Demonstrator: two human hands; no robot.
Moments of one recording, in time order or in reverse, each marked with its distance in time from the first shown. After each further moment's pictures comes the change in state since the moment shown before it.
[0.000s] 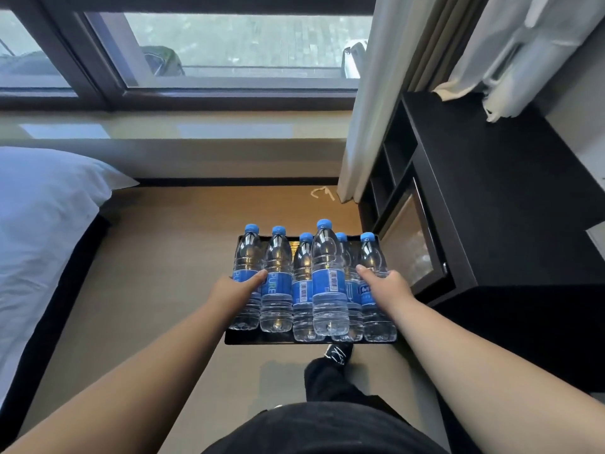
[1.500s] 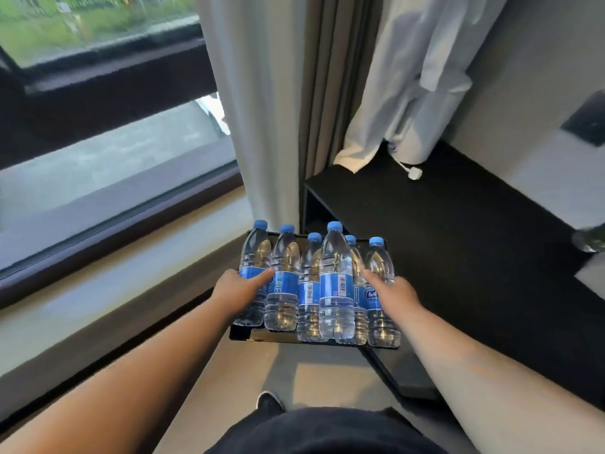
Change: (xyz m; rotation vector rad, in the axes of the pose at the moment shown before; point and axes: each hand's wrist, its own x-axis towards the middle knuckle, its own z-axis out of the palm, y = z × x) left_hand 0.392 0.485 0.170 0.523 -0.375 0.287; right_hand 0.349 -0.215 -0.123 0.364 0.370 0.273
